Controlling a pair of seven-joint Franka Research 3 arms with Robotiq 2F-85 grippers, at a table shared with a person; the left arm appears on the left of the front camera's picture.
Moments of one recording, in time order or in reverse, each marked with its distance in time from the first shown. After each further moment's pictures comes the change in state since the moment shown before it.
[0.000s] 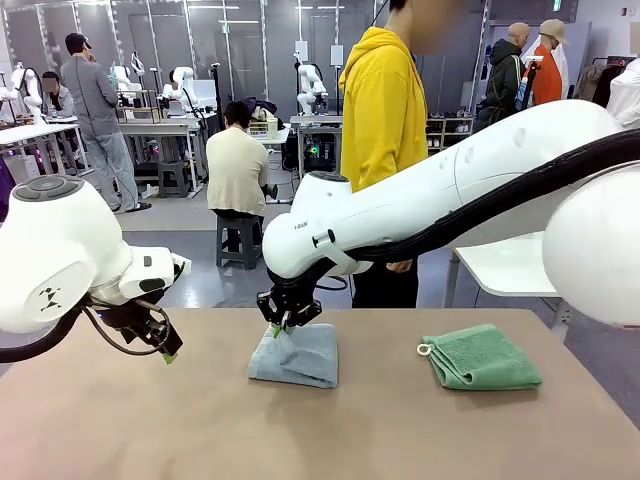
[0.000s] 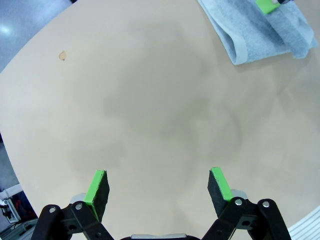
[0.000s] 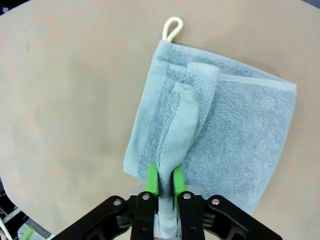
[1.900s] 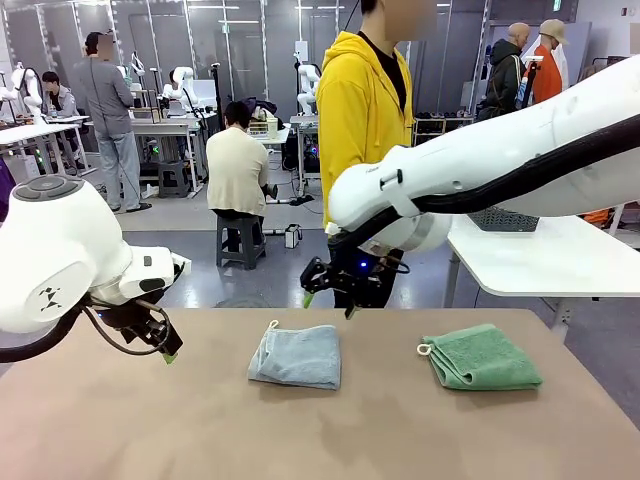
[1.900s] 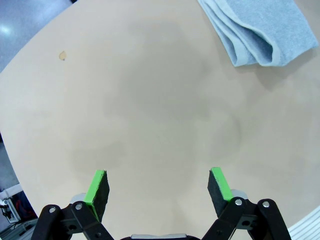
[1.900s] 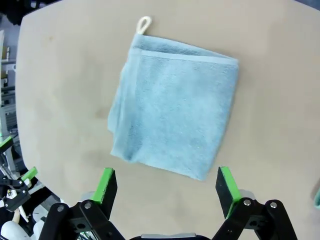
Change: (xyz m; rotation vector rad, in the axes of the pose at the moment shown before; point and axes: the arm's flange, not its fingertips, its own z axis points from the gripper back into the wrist) left arm 0.000 0.000 0.000 0.000 0.000 0.000; right arm -0.011 -0.101 0.080 0.138 0.007 0.005
